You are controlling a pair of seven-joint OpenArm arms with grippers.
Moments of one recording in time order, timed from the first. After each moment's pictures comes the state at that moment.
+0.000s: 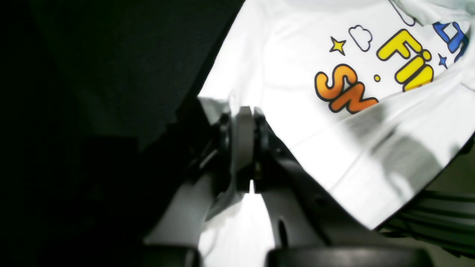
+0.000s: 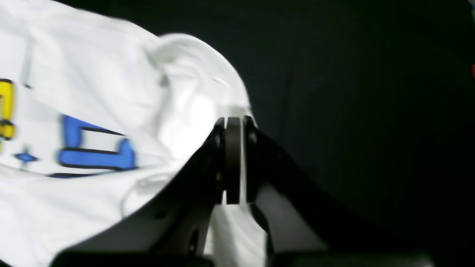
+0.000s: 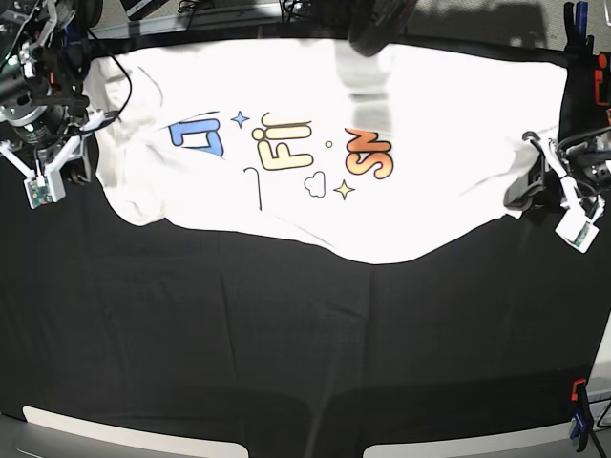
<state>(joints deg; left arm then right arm) 11.1 -33.4 -14.0 98.2 -53.8 -42.4 53.2 -20.2 14.1 35.3 120.4 20.5 38.3 -56.8</state>
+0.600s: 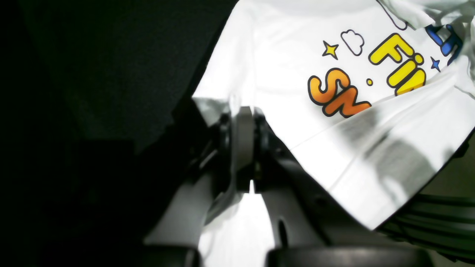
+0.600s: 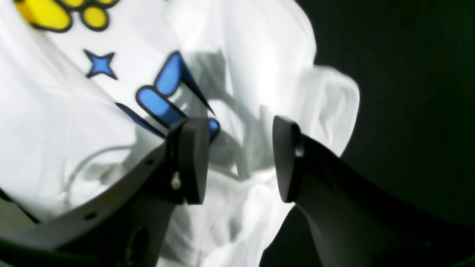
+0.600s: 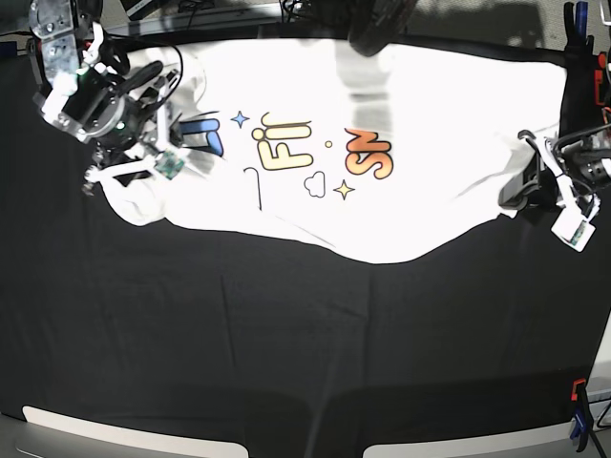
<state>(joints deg) 11.1 -32.5 -14.0 98.2 -53.9 -42.4 53.0 -20.3 30.1 -0.4 120.4 2.4 38.9 -53.0</state>
